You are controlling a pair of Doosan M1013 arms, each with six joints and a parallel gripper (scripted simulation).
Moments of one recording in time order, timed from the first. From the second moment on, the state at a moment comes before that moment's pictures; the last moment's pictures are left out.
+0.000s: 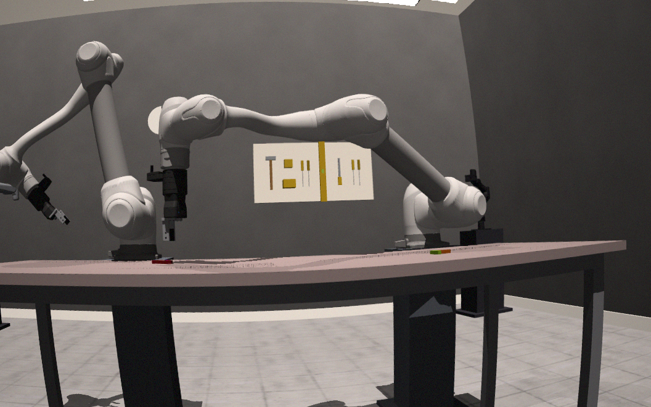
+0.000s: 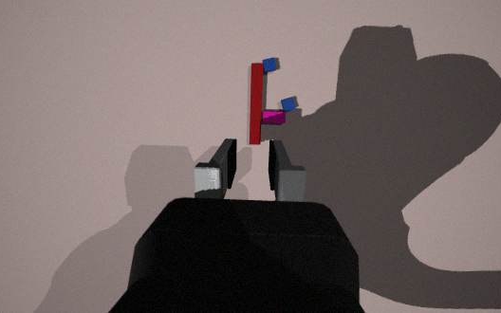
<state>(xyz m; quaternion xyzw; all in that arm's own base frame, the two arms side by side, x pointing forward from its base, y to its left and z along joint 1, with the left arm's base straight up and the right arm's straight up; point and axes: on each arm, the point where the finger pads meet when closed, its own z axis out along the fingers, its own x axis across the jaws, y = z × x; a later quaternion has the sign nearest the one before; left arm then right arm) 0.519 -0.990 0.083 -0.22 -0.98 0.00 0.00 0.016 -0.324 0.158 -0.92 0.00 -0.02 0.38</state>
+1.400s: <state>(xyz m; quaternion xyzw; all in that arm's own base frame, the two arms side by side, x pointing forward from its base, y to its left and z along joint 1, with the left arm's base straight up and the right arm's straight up) 0.518 -0.989 0.036 -0.22 -0.98 0.00 0.00 0.016 -0.324 0.158 -0.92 0.00 -0.02 0.38</state>
